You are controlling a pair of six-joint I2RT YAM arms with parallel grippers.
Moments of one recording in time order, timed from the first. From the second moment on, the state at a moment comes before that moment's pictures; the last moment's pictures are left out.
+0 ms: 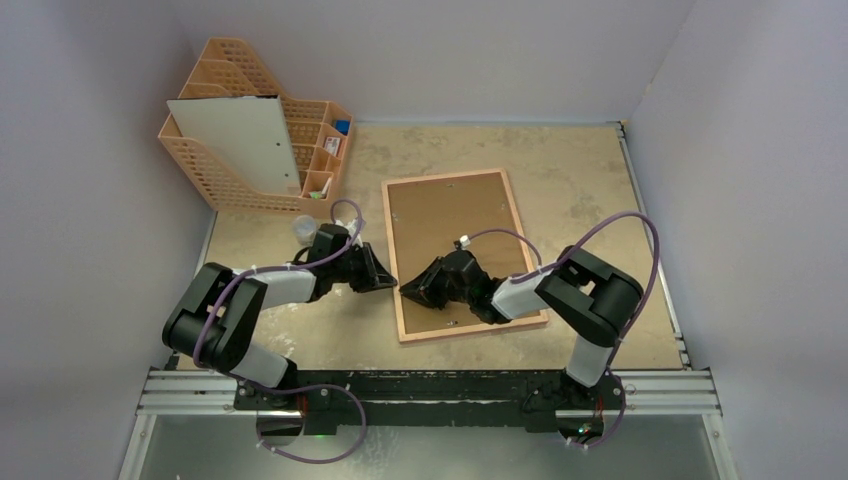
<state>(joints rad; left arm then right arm) -0.40 1.51 0.50 0.21 0.48 -0.79 0.89 1.77 0.61 0.57 -0.10 1.48</state>
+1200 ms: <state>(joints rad) -0.42 1.47 0.51 0.18 0.38 -0.81 0.77 1.59 0.66 0.55 0.06 1.23</state>
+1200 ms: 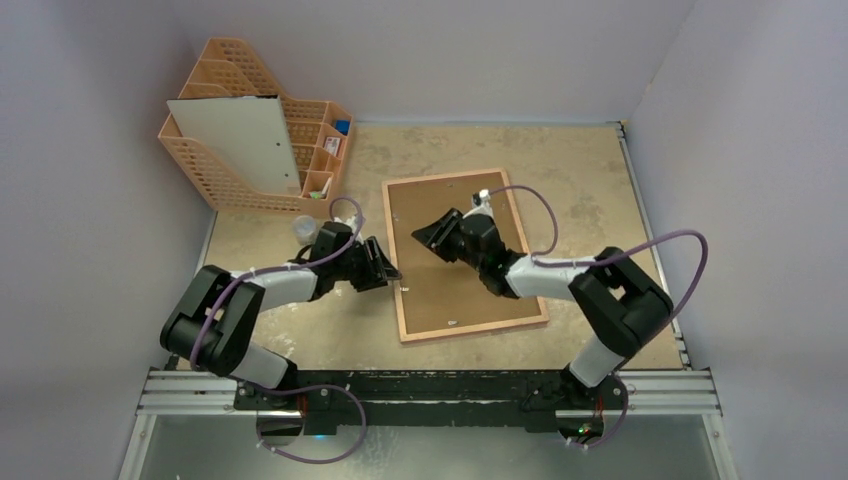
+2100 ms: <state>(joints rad) -0.37 1.70 0.69 0.24 0.39 -0.81 0.59 2.22 1.40 0.31 -0.19 0.75</state>
